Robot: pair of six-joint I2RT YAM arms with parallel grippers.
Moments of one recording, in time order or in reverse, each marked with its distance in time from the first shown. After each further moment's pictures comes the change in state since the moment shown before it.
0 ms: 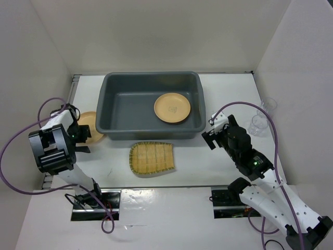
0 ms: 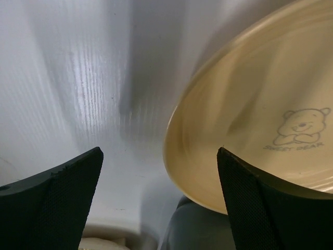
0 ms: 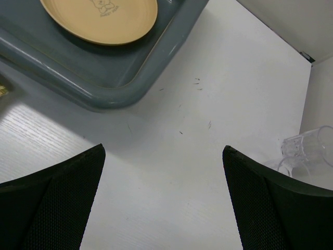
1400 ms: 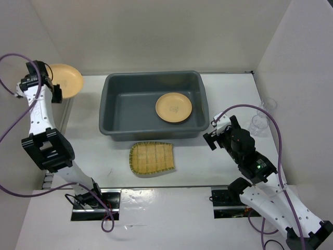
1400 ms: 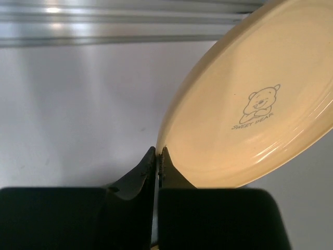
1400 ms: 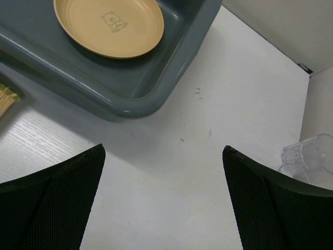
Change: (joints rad) left arm 0.054 0.064 0.679 -0.064 -0.068 0.130; right arm 0.002 -0.045 -0.003 0.000 -0.026 -0.004
